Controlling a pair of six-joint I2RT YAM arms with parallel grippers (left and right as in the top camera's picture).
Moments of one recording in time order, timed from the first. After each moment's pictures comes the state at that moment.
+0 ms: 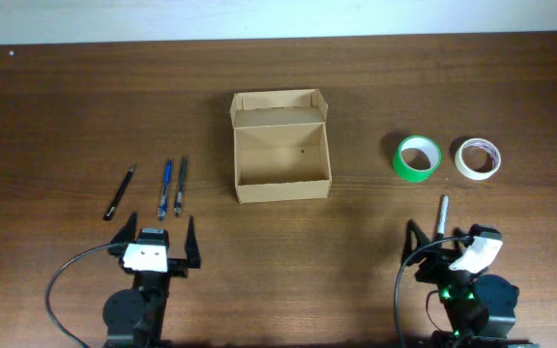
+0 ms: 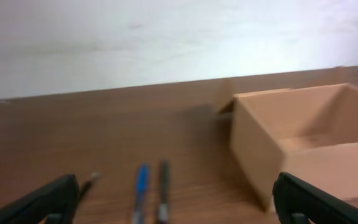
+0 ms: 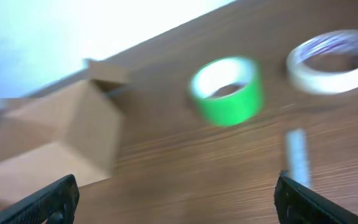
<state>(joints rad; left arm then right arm) -0.02 0.02 0.03 -0.10 0.05 0.06 -0.11 0.01 0.14 -0.46 -0.21 0.37</state>
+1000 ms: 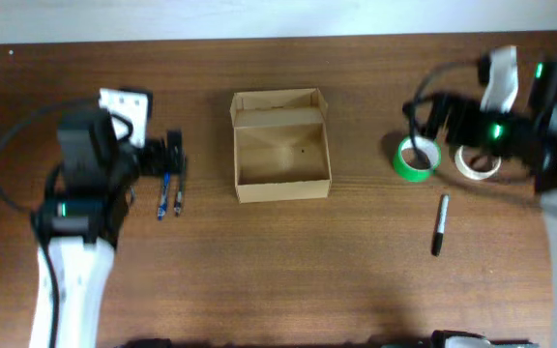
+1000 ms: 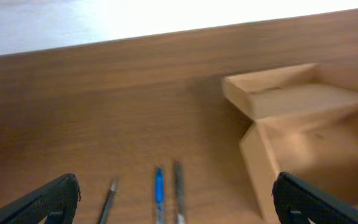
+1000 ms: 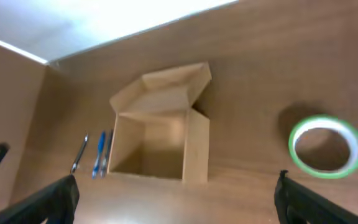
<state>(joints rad) 0.03 1.25 1.19 -0.61 0.07 0.12 -0.11 1.43 1.67 -1.07 -0.55 0.17</state>
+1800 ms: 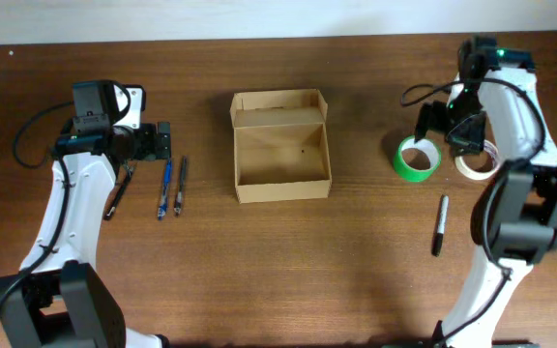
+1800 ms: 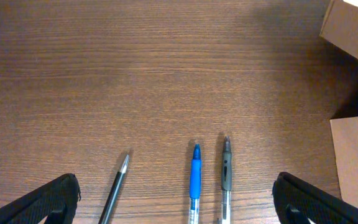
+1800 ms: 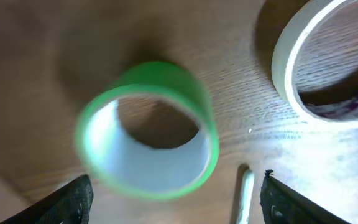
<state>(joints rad) 0.13 1.66 1.26 -0.61 0.05 0.14 -0.14 2.19 1.91 -1.33 -0.08 0.23</state>
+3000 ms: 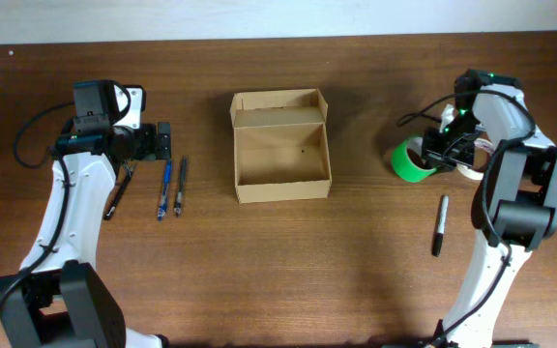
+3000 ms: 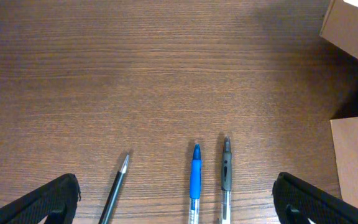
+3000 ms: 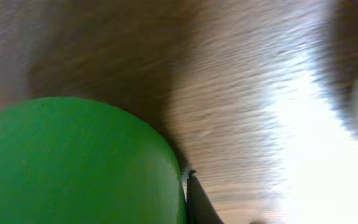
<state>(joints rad) 0.13 1.66 1.26 -0.61 0.05 0.14 -0.18 2.30 1.81 -1.27 -0.18 0.13</state>
